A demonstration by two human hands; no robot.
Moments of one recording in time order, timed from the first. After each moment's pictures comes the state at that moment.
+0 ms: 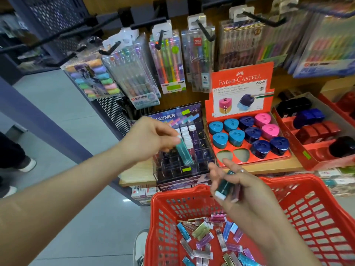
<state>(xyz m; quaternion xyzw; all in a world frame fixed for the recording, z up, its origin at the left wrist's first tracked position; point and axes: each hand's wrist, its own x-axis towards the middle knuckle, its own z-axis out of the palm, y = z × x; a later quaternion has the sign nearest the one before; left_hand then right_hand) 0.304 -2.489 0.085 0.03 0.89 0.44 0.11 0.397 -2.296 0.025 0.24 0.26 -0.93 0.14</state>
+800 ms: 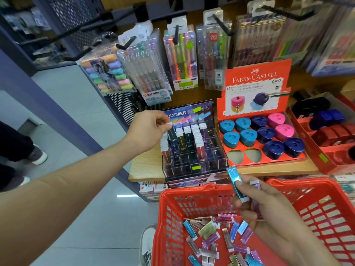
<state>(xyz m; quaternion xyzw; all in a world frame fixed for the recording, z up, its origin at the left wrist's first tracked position) 0.265 -2.524 0.050 0.06 0.97 0.25 -0.06 0.412 -2.284 0.009 0.24 0.44 -0.84 0.18</state>
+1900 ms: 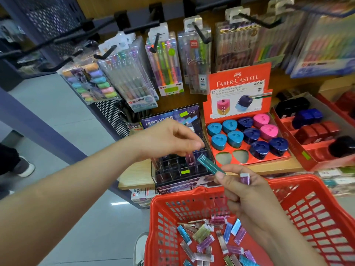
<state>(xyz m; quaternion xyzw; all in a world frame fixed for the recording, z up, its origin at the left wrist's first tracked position) 0.290 -2.463 0.091 0.16 0.85 0.41 0.27 0.401 -2.290 0.017 0.19 0.51 -0.83 0.10</state>
